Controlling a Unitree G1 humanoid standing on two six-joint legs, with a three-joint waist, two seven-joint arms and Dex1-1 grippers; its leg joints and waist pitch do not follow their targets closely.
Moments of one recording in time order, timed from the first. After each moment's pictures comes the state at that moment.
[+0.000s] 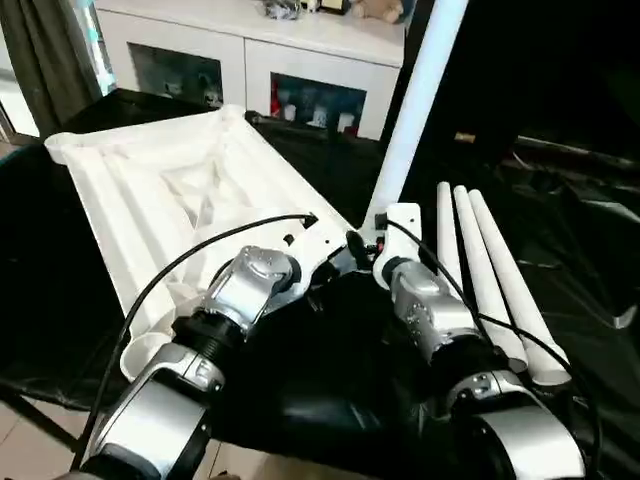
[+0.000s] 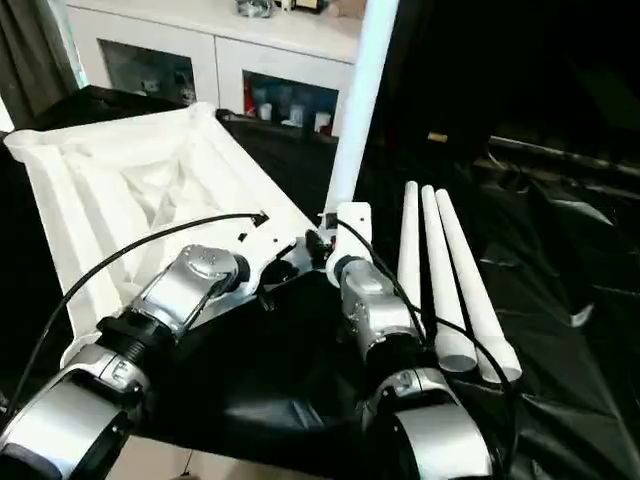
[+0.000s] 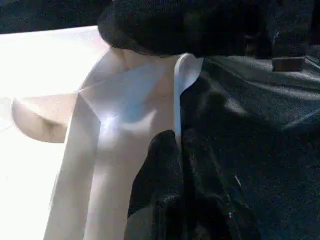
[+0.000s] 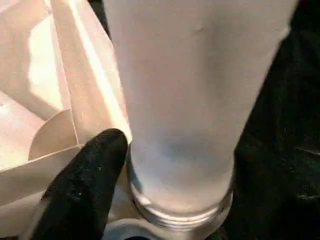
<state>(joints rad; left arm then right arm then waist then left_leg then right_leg) -0.75 0.14 -0.33 0.70 0.15 0.39 -0.65 -0.70 0.05 -0.03 0.88 0.13 0.11 0.09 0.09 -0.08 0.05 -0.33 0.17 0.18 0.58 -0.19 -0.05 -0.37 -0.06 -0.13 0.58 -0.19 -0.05</state>
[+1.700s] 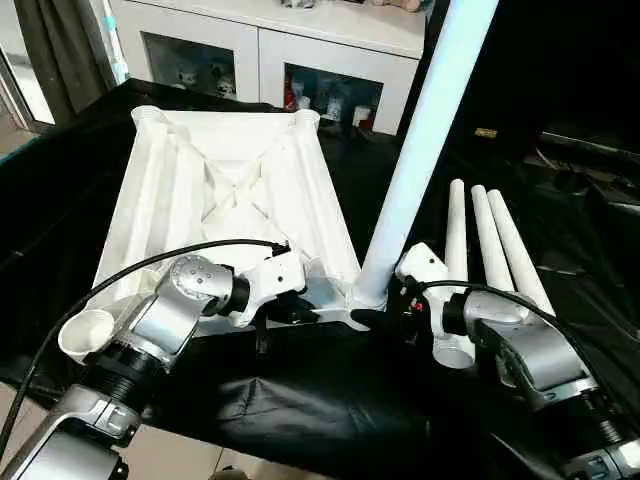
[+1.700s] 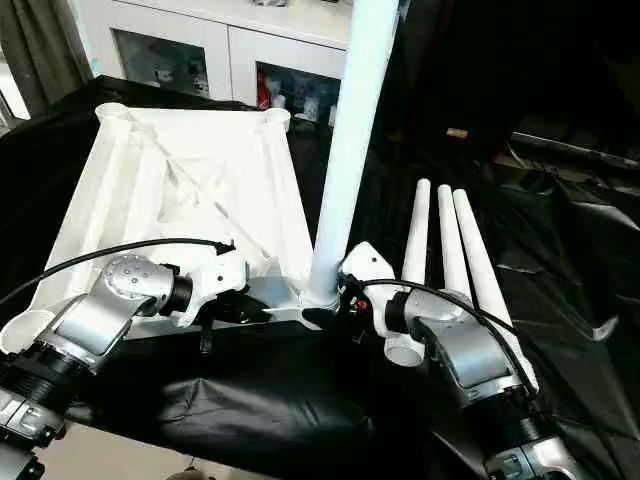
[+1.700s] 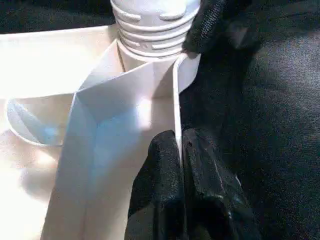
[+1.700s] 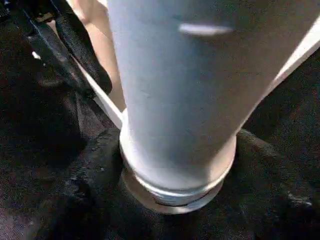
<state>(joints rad) -0.54 0.45 -0.38 0.36 0.05 0.19 -1.16 -0.36 -0.40 0.25 0.20 0.15 0.38 0.86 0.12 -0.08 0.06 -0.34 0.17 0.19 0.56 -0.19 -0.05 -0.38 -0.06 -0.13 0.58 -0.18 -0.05</state>
